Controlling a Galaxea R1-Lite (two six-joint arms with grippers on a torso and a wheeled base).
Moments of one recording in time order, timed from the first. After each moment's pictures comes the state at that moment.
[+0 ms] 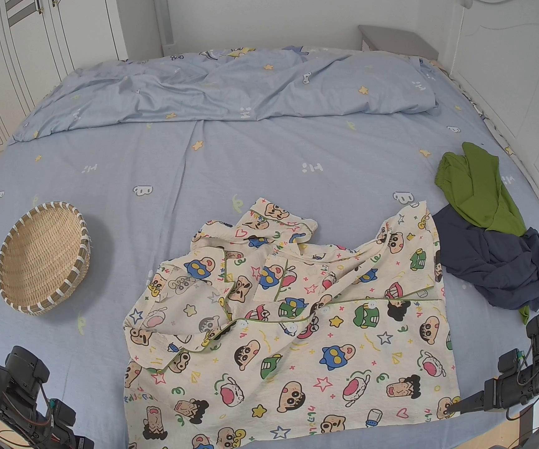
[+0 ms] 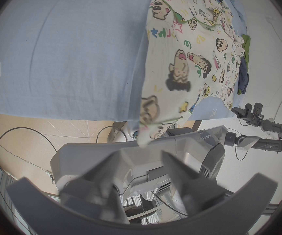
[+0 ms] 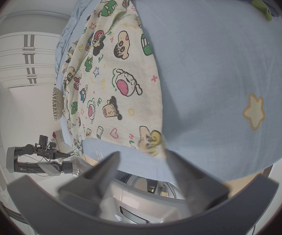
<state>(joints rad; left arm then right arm) 0.12 1.49 -0.19 0.34 -0.44 0.05 -0.16 1.64 -0.13 -0.15 0.62 0.05</state>
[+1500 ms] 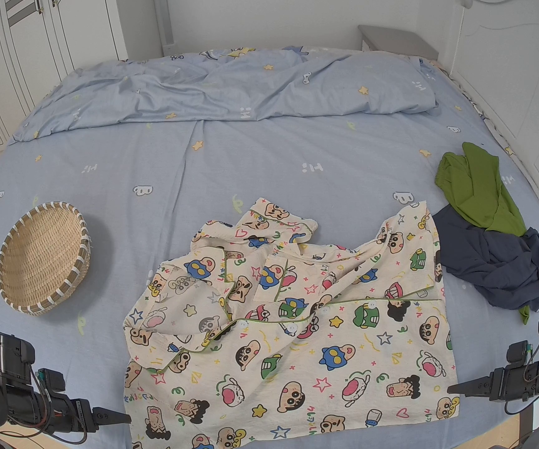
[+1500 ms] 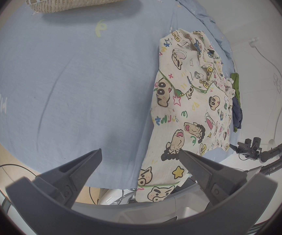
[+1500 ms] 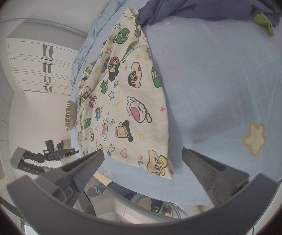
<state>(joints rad) 0.17 1.51 -0.02 -0.35 -0.45 -0.16 -0.27 1.67 -0.02 -0.49 0.76 0.05</state>
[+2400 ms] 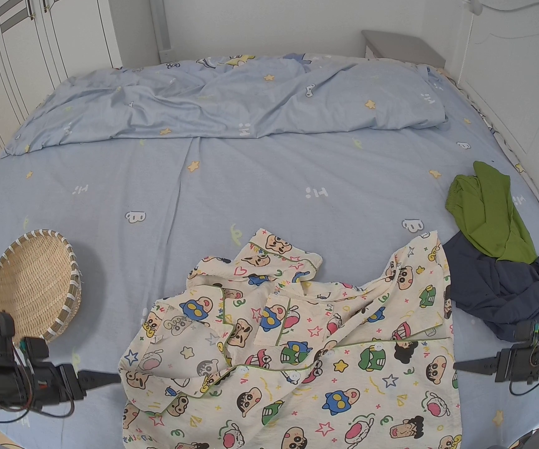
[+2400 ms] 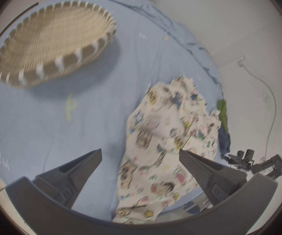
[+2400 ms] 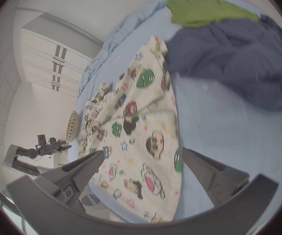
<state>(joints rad) 0.14 1.33 -0.13 -0.32 -0.47 -0.30 -0.25 1.58 -0.07 -0.54 0.77 0.05</state>
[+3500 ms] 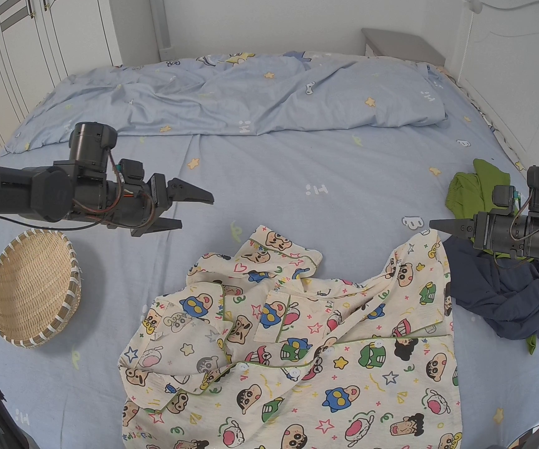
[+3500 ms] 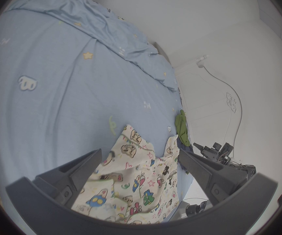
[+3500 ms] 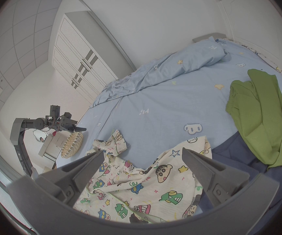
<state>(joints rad) -0.16 1.97 -1.41 0.03 -0.65 -0.46 -0.01 1.71 -0.84 -0.41 0.64 0.11</state>
